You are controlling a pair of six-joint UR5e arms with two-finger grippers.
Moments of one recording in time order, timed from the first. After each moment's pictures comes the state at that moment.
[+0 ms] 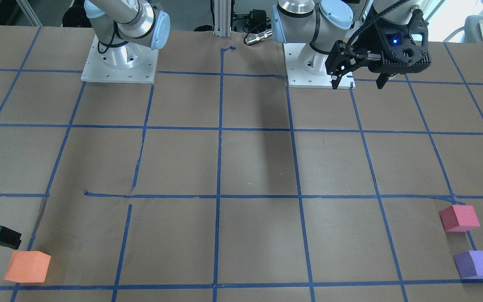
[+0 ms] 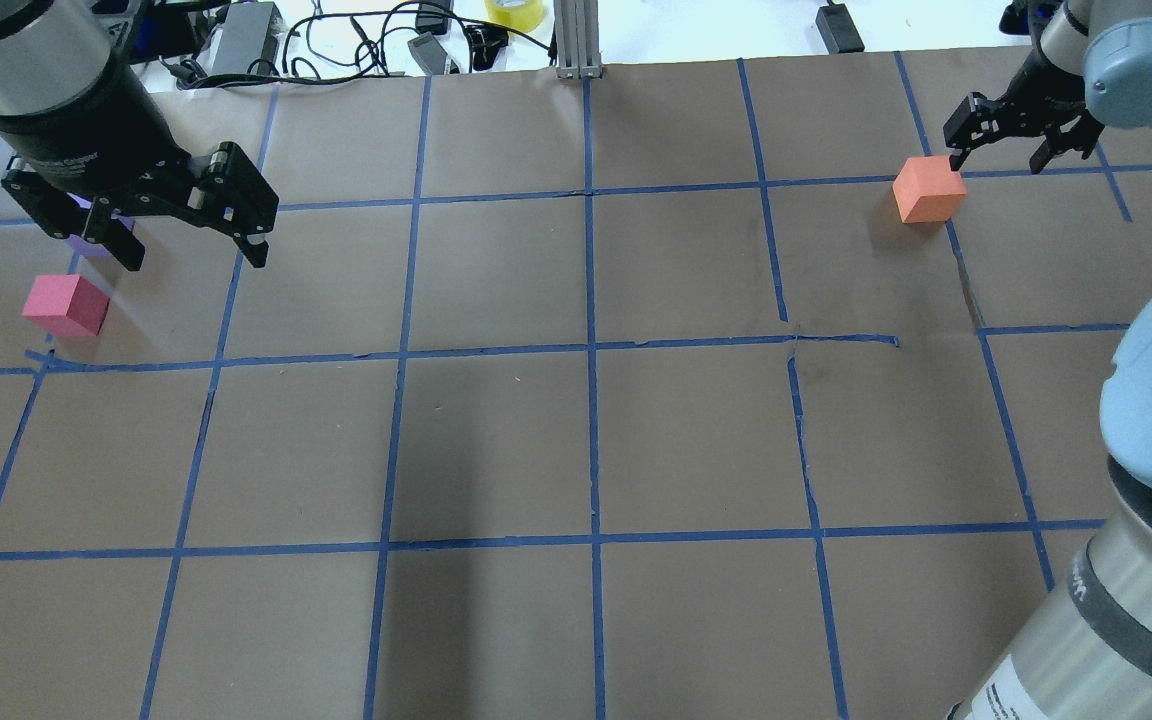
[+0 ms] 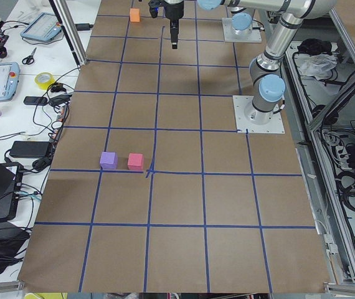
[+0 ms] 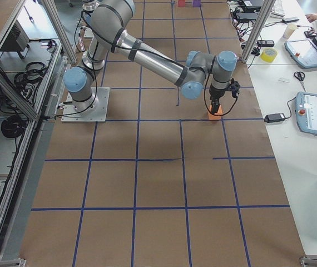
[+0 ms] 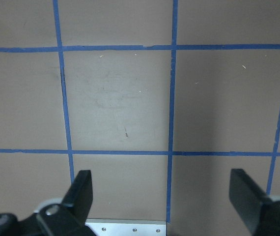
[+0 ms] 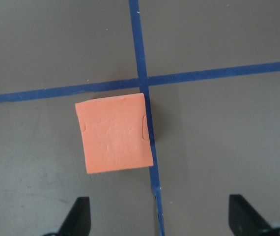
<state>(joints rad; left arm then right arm) -1.52 -1.50 -1.52 -1.71 1.62 0.04 1.24 -0.98 1.34 -1.99 -1.57 -0.24</state>
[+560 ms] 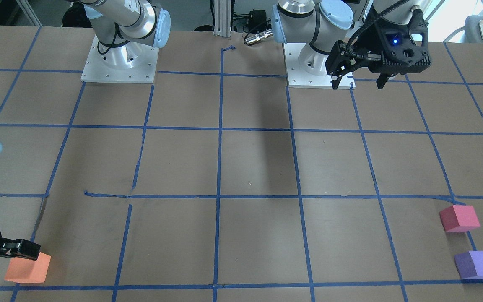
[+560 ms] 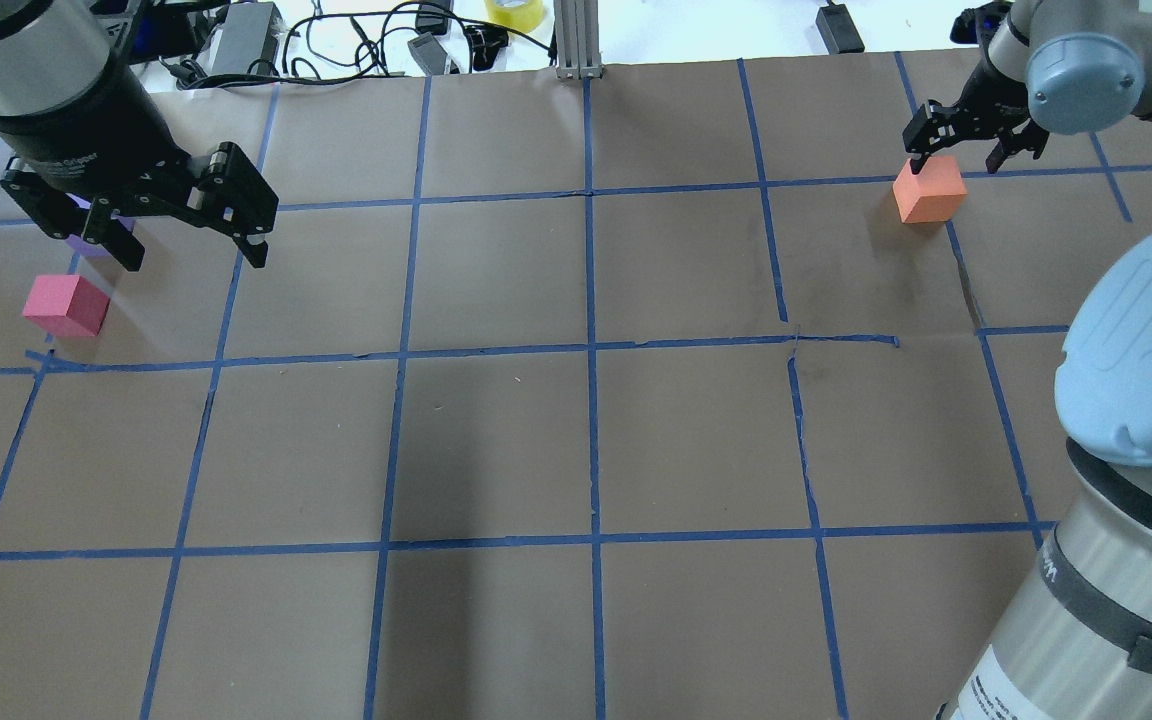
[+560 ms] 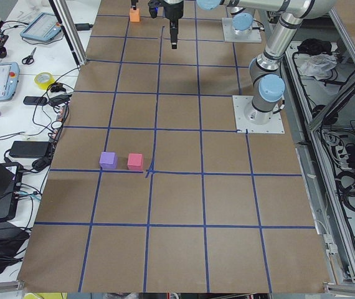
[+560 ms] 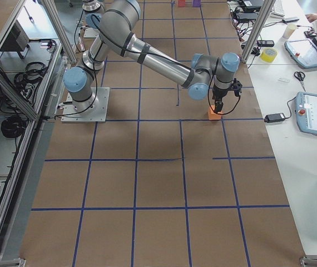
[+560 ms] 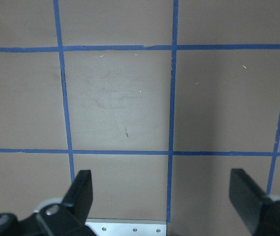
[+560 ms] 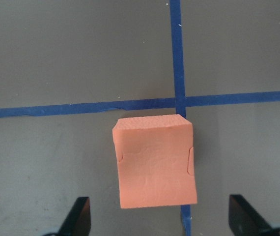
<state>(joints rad) -1.52 -1.50 -1.52 -1.71 1.62 0.03 1.28 -0.93 1.32 -2.00 -1.56 -0.24</state>
